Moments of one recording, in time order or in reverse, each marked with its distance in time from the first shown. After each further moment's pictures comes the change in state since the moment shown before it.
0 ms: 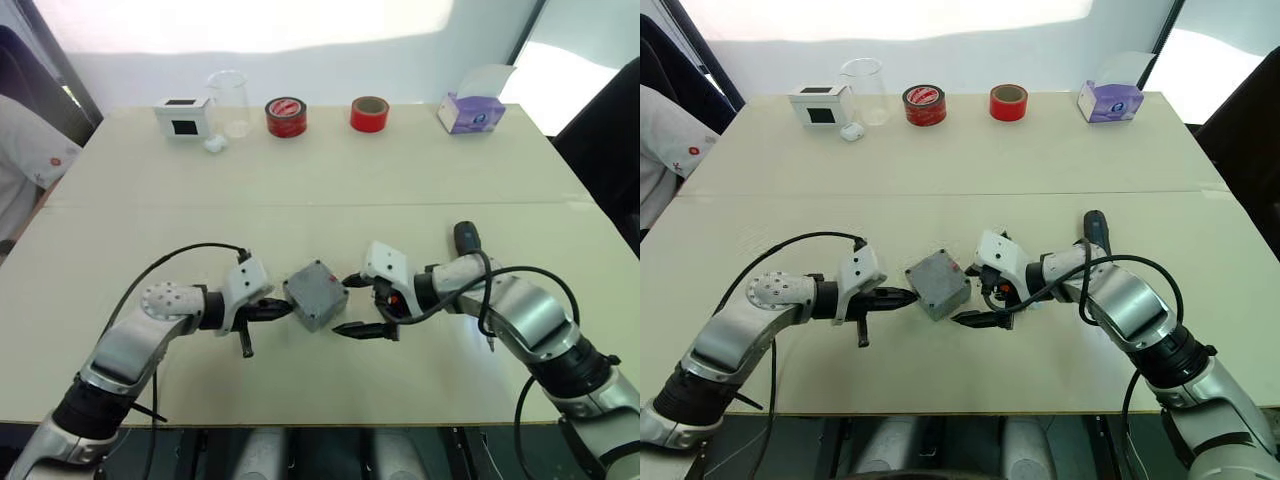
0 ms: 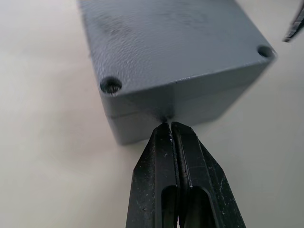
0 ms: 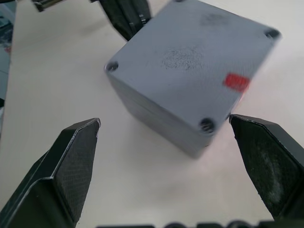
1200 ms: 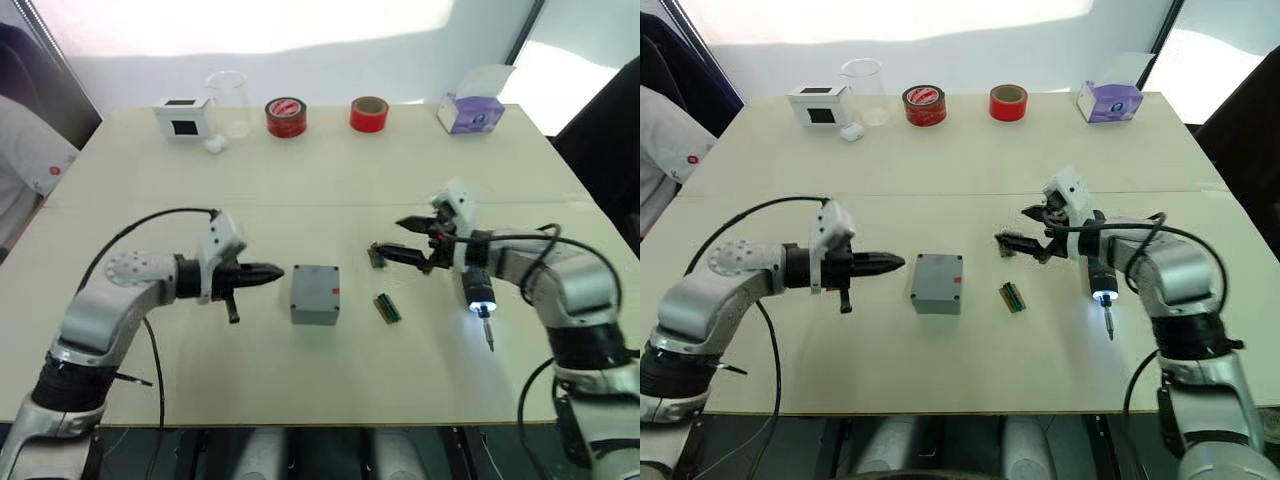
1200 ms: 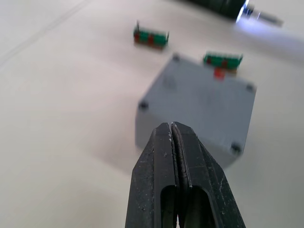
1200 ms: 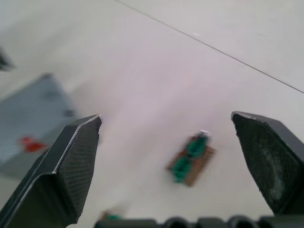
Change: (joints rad) left arm -0.134 0.015 0.185 -0.001 -0.221 0.121 -0.057; right arm -0.033 0.109 -0.320 0.395 -0.027 -0.090 -0.168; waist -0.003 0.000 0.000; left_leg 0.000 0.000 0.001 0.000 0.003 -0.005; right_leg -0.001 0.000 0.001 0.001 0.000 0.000
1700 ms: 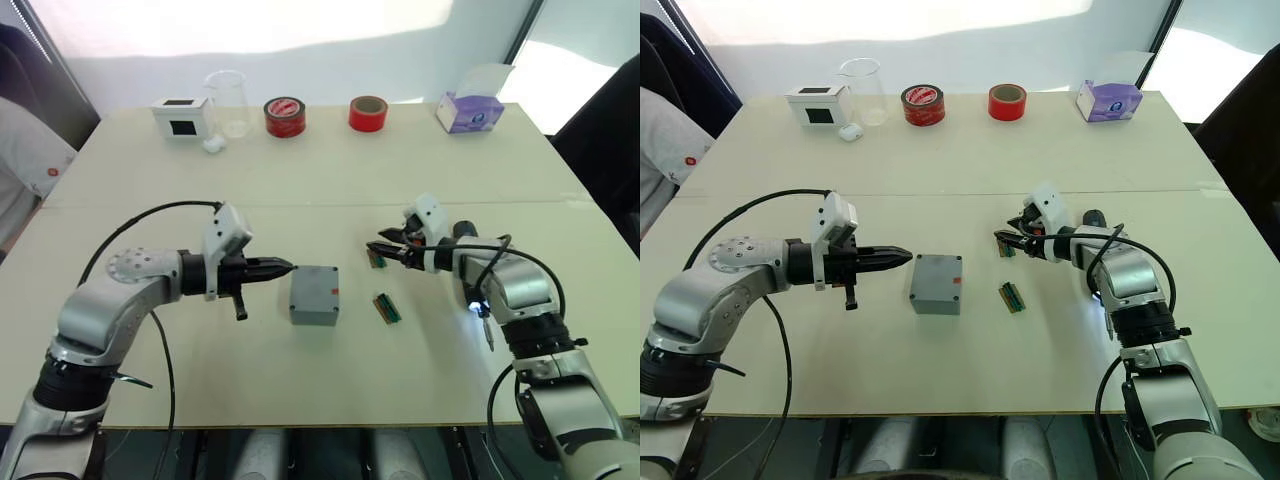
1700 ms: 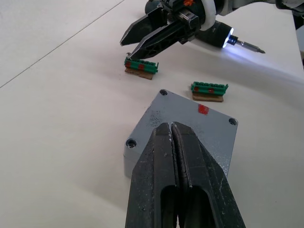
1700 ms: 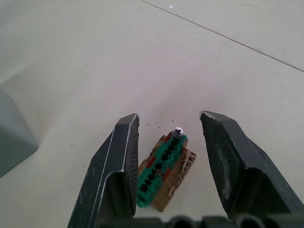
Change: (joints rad) left arm 0.022 0.001 -0.004 -0.052 -0.048 0.051 0.053; right arm -0.045 0.089 0.042 0.194 -0.129 -0.182 0.002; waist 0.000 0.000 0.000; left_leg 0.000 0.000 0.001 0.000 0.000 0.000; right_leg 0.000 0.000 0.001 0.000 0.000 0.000
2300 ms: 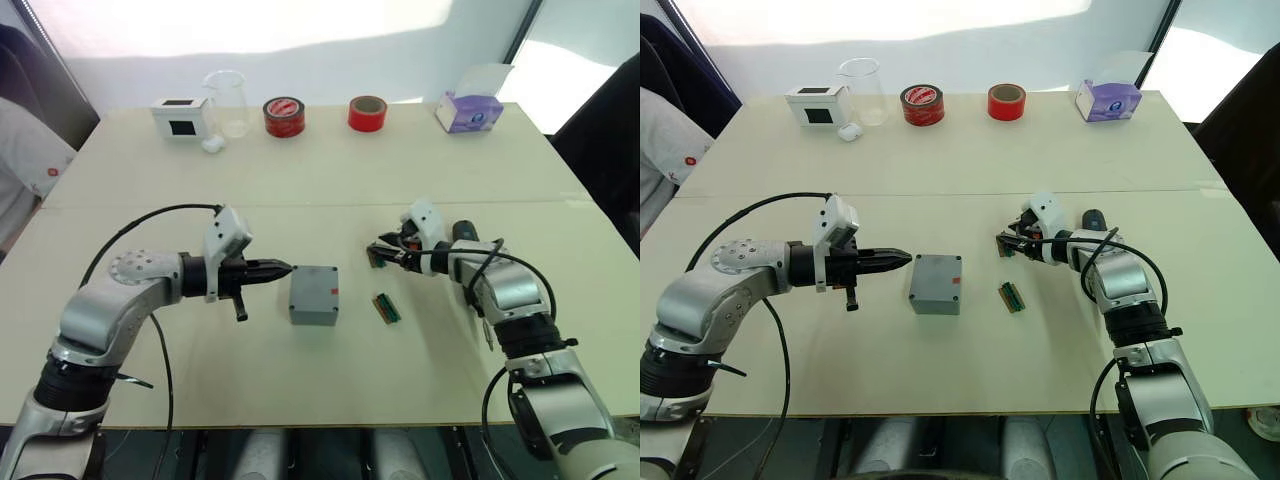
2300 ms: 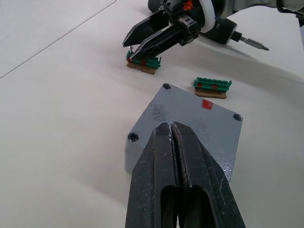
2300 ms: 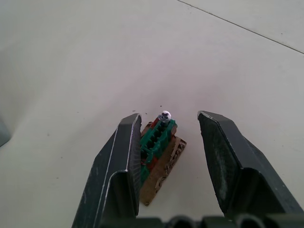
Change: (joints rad) left arm -0.002 0.000 -0.011 0.030 0.009 -0.025 -0.003; right arm -0.001 0.036 -0.002 0.054 -0.062 -0.031 0.000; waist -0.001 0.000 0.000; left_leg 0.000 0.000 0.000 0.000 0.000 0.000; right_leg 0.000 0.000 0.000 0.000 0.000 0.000
